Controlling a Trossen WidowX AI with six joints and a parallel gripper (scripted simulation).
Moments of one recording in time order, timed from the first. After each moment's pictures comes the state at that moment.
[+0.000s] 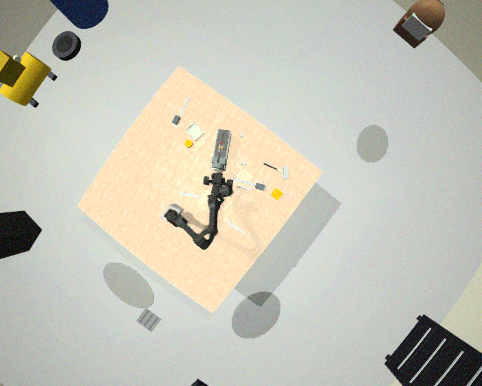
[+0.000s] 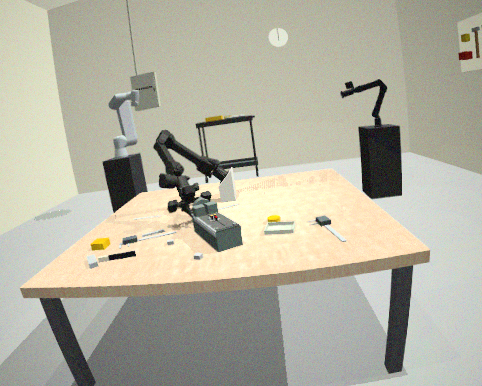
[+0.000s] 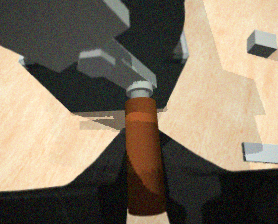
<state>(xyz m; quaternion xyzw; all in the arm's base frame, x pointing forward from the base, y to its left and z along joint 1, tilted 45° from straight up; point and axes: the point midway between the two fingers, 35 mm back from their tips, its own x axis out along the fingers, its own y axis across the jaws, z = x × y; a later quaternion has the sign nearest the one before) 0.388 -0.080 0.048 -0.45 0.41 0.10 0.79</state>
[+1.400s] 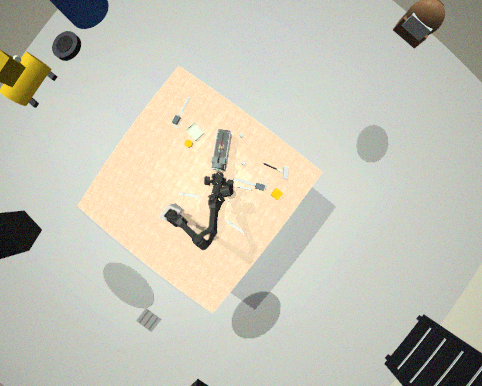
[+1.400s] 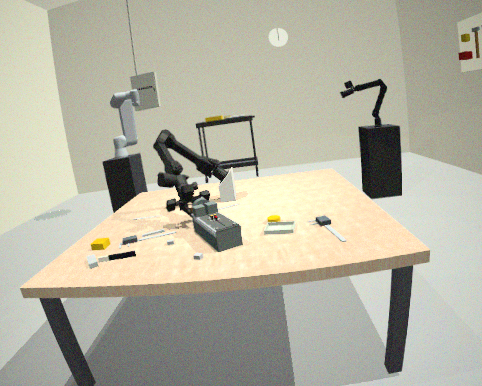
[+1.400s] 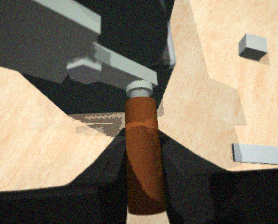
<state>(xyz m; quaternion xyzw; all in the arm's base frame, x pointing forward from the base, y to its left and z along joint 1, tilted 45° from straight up) 0.390 -0.080 0.055 -0.45 0.41 0.09 0.79</state>
